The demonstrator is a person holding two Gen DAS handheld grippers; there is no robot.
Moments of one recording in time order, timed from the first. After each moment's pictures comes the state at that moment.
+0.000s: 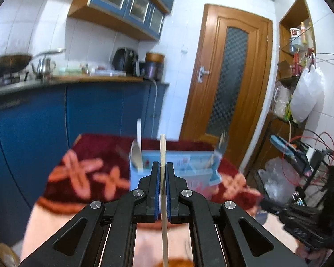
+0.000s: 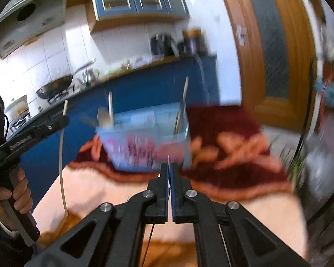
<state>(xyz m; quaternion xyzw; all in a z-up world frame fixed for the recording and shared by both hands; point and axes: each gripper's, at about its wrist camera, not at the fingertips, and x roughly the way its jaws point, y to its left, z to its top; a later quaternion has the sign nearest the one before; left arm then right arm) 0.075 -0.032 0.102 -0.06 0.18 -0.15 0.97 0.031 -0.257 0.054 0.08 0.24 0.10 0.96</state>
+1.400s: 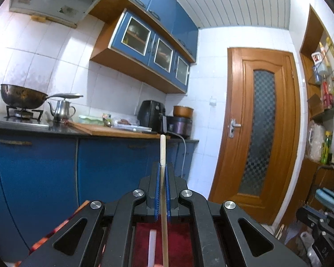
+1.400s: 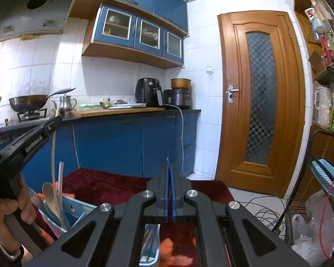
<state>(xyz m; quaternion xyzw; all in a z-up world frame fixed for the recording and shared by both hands) 0.196 -0.053 0.118 -0.08 0.01 -0.04 1.00 0.152 -0.245 0.098 -0.01 0.10 0.02 0.99</state>
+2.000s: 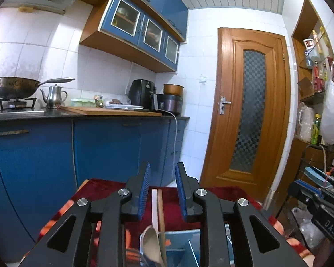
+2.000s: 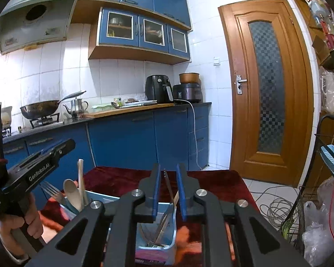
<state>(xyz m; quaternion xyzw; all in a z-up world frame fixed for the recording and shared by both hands) 0.169 -0.044 0.112 -0.06 0.08 -0.08 0.99 0.126 -0.250 0.099 0.03 0.11 0.06 0.99</state>
